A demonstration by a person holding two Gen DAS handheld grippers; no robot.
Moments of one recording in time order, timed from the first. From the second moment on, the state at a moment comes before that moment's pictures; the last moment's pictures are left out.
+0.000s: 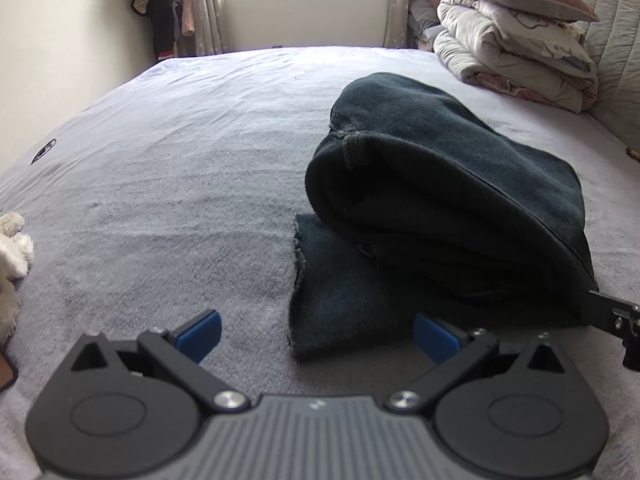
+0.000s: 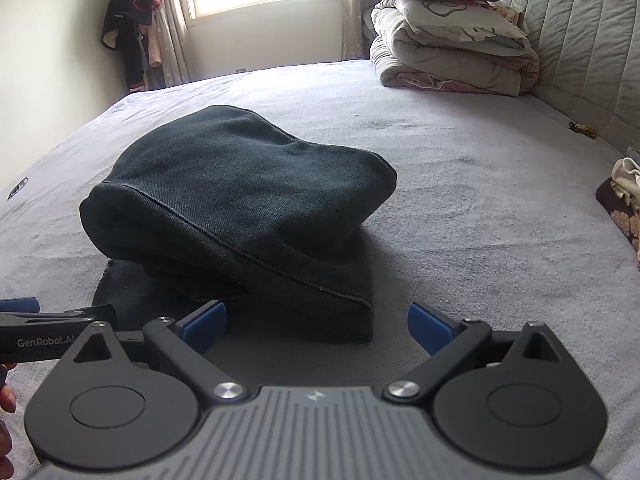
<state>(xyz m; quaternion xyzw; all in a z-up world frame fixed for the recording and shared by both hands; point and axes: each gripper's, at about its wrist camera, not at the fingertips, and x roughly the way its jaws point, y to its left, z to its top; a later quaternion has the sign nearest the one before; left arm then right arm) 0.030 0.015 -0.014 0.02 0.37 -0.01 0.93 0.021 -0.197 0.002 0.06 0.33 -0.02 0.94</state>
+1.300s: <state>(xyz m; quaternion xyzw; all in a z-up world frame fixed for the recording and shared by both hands) 0.056 0.045 -0.024 -0.03 0.40 -0.01 0.91 0.051 -0.167 0.015 0.03 0.31 0.05 0.95</state>
